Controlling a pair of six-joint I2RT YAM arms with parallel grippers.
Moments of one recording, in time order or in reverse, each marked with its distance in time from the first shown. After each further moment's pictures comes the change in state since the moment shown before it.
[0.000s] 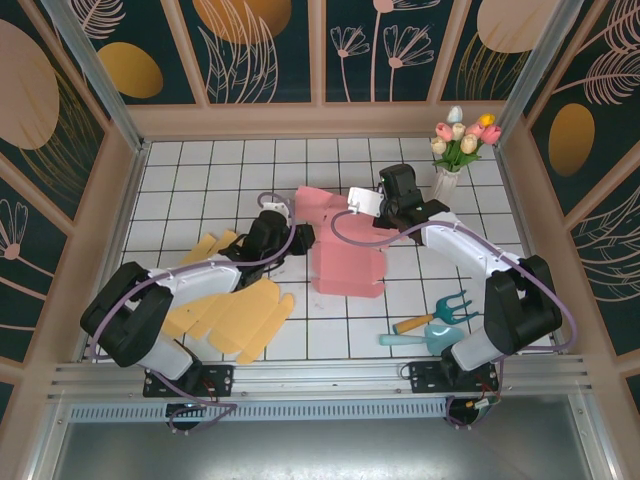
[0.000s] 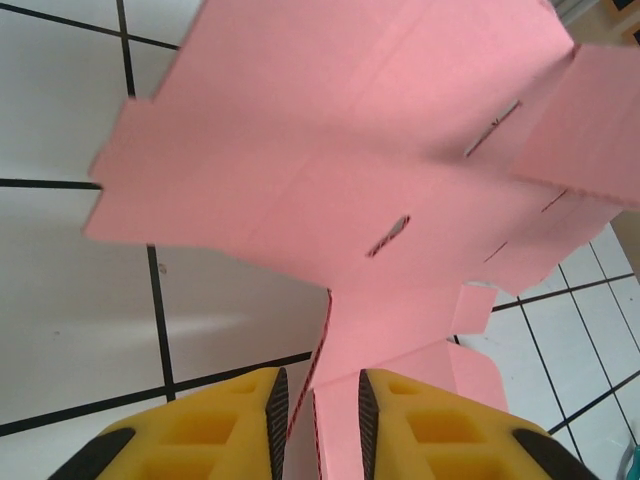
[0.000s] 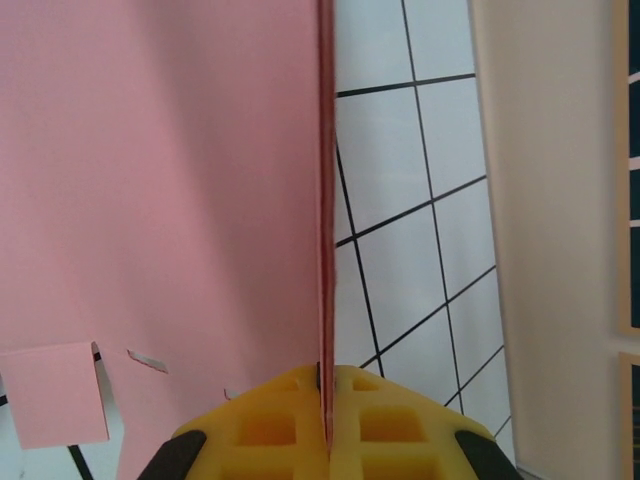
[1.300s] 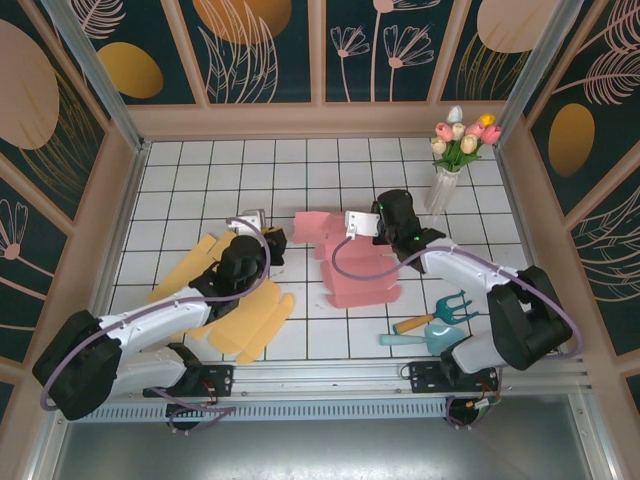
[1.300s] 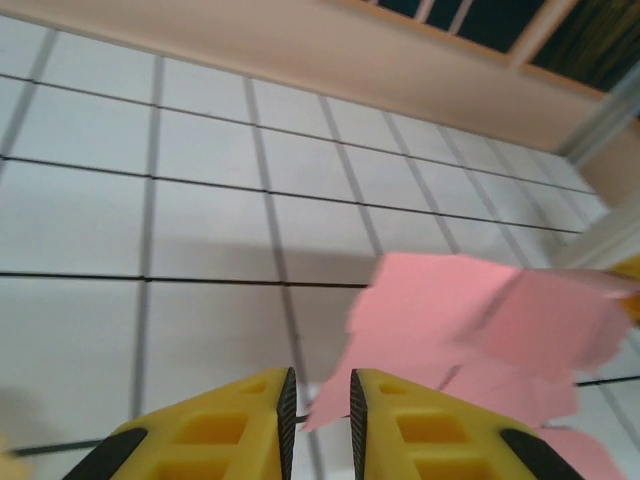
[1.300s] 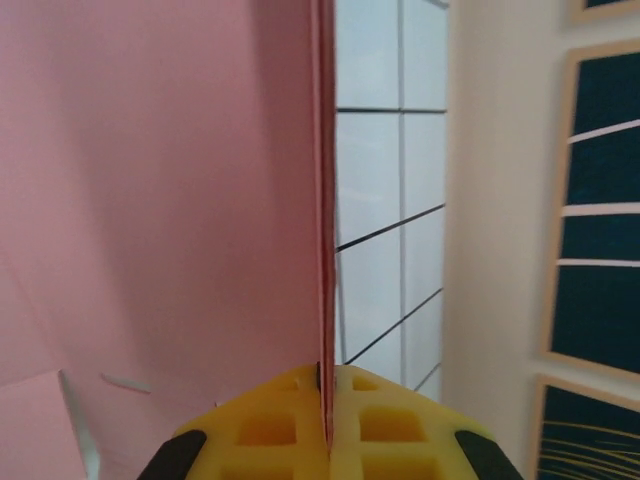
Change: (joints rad) left arm -0.049 -0.358 -0.256 0.063 -0.374 0.150; right arm 0.078 -0.098 -0.277 0.333 0.090 -0.176
